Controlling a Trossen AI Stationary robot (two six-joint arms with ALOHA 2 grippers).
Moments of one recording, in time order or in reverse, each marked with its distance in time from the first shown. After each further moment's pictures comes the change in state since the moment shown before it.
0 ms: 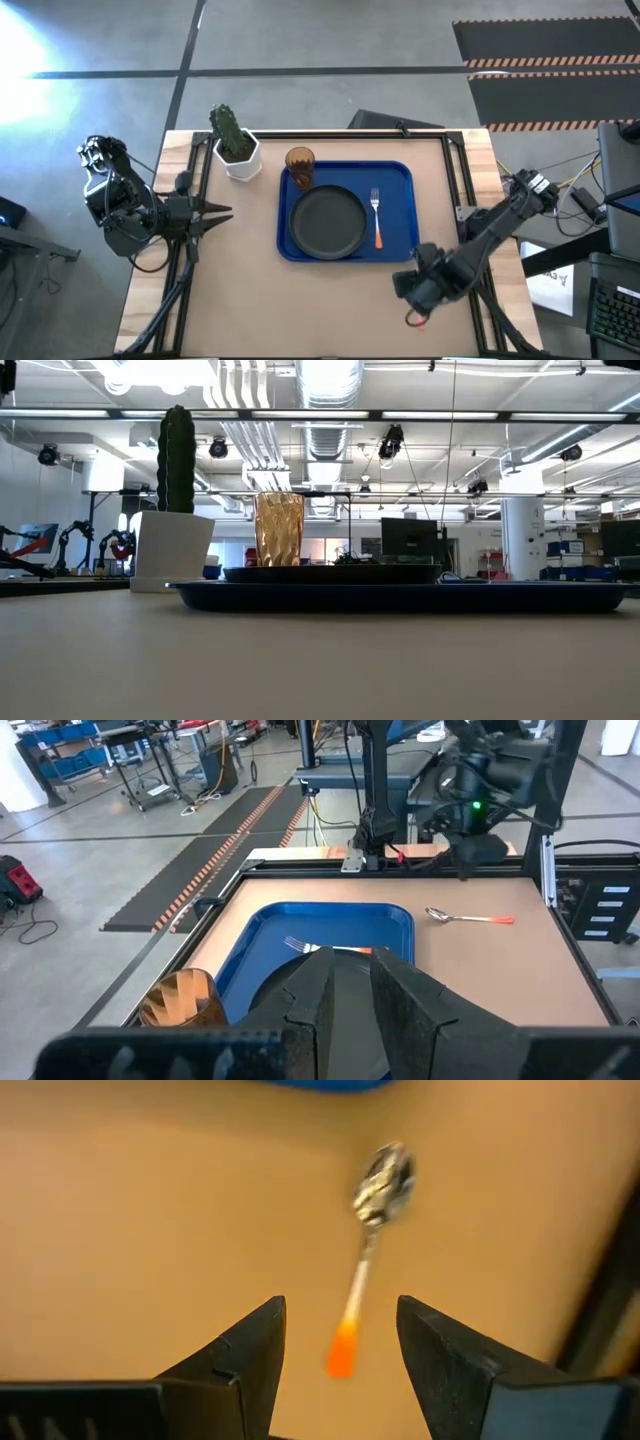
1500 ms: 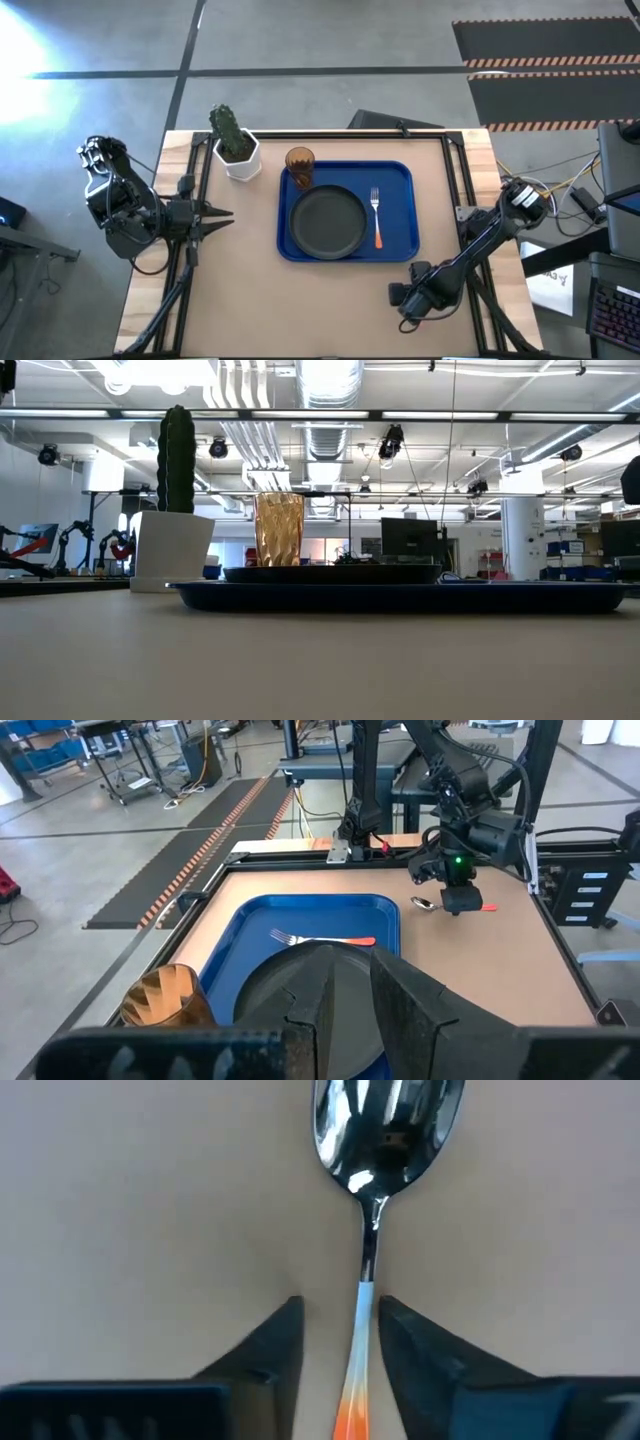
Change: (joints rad) left arm 0.000 0.007 -0.002 0.000 0.046 0.000; right arm 0.049 0.184 -0.349 0.521 -0.117 0.215
